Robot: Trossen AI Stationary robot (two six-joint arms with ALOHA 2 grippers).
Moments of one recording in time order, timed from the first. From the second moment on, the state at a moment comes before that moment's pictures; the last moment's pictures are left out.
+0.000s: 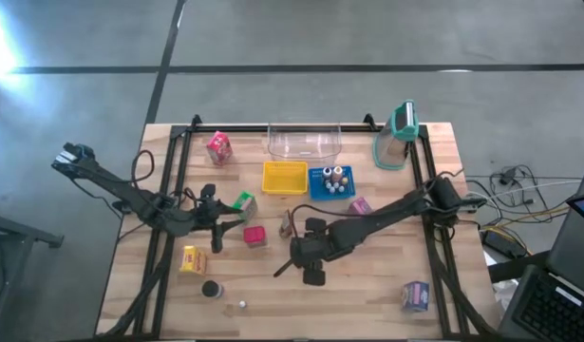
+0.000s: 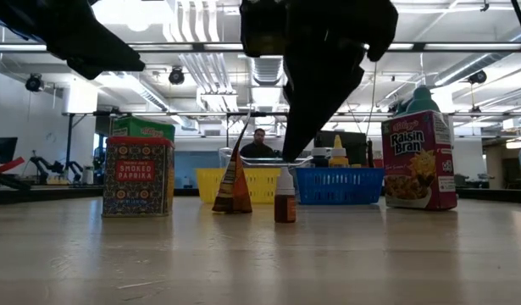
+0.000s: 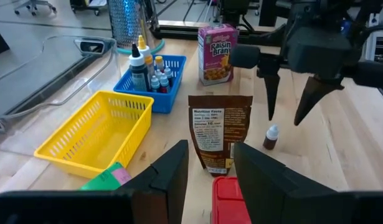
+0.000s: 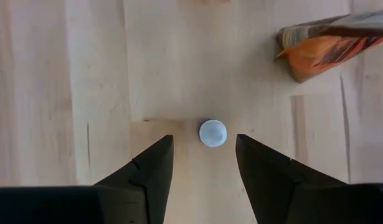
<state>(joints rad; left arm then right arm) -0.50 0.78 0.46 -0.09 -0.67 -0.31 0.33 2.01 1.51 -0.70 0.14 0.40</state>
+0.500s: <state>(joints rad) -0.50 0.78 0.46 -0.09 -0.67 -0.31 0.30 2.01 1.49 -0.69 0.15 0.39</state>
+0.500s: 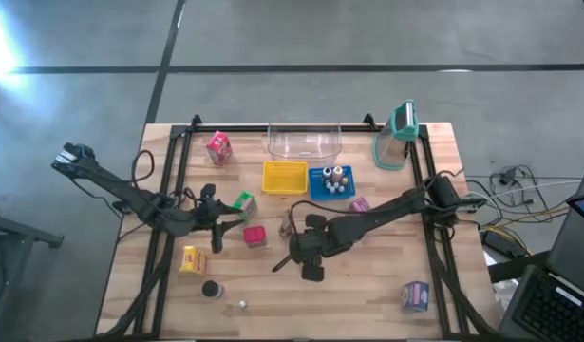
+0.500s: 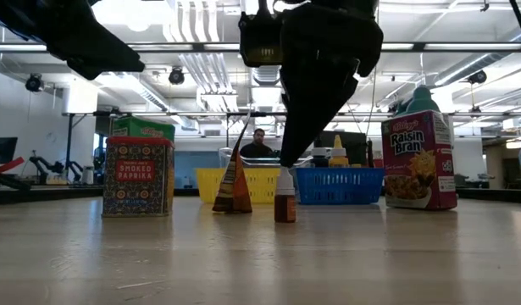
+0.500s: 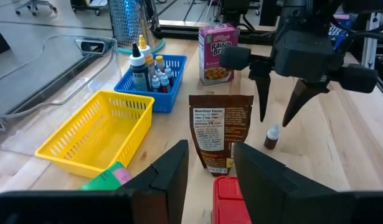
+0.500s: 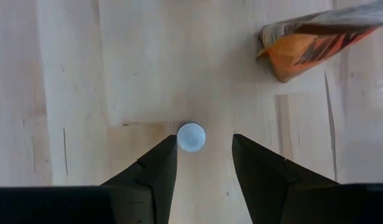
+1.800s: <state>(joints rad) -0.50 0.78 0.45 -0.08 -0.68 -0.30 0.30 2.01 1.39 -0.51 0.13 0.39</state>
